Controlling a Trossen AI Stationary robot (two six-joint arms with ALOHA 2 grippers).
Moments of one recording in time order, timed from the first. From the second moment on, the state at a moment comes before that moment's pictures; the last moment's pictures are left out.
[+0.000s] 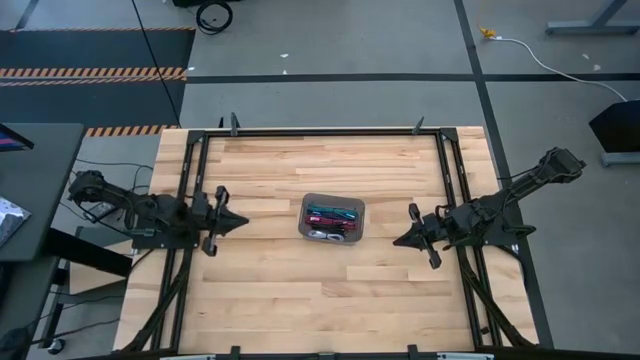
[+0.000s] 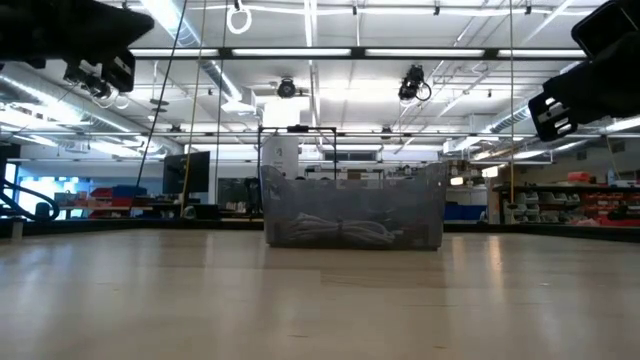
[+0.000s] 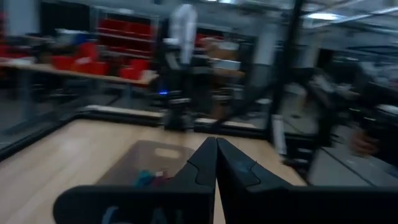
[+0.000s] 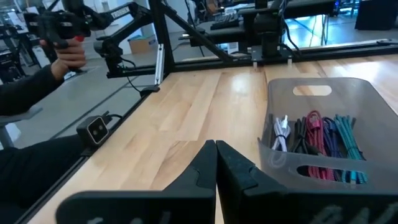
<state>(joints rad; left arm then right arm) -0.35 0.26 0.11 0.30 -0.35 -0.11 0.44 0.54 0.01 0.40 0.20 0.18</state>
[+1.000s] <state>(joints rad) -0.35 0.26 0.11 0.35 -0.27 0.17 0.44 0.54 0.01 0.44 0.24 0.19</state>
